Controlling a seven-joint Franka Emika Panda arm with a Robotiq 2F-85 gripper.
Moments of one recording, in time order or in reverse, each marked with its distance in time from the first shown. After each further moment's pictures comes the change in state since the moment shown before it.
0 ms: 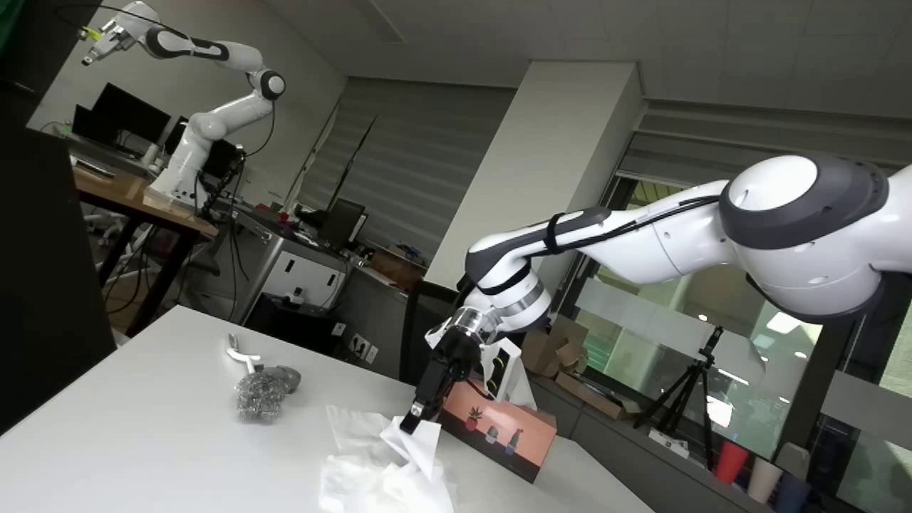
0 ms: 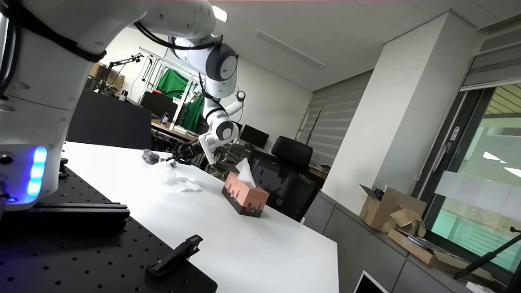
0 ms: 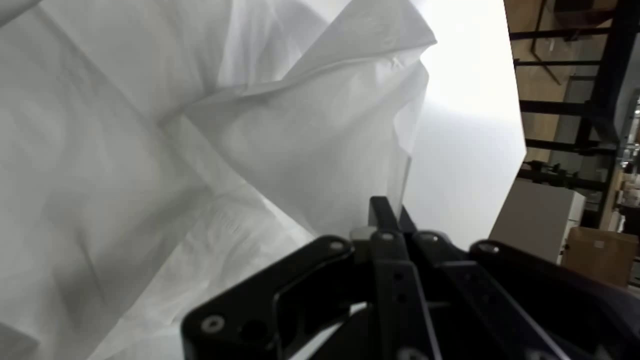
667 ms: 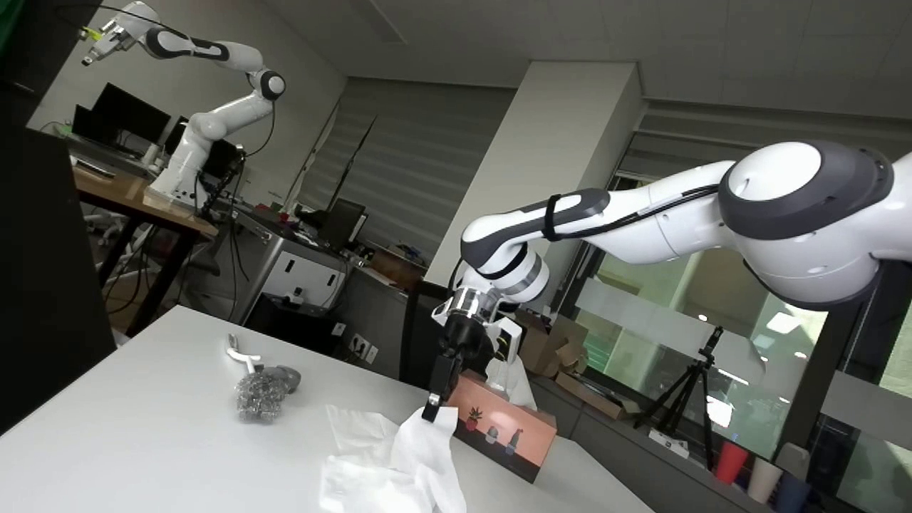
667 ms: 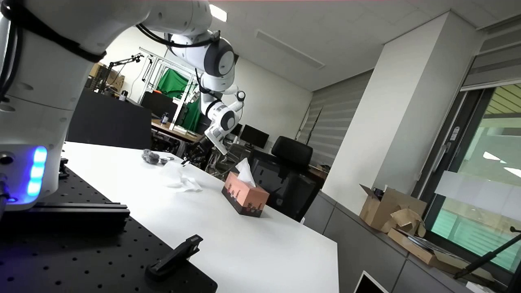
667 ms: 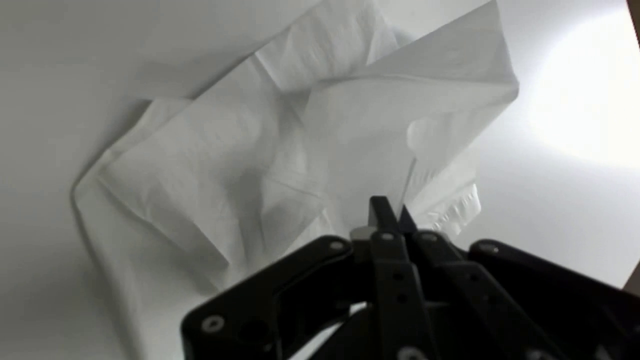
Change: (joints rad) arm 0.059 -0.029 -0.048 0.070 -0.246 0.057 0.095
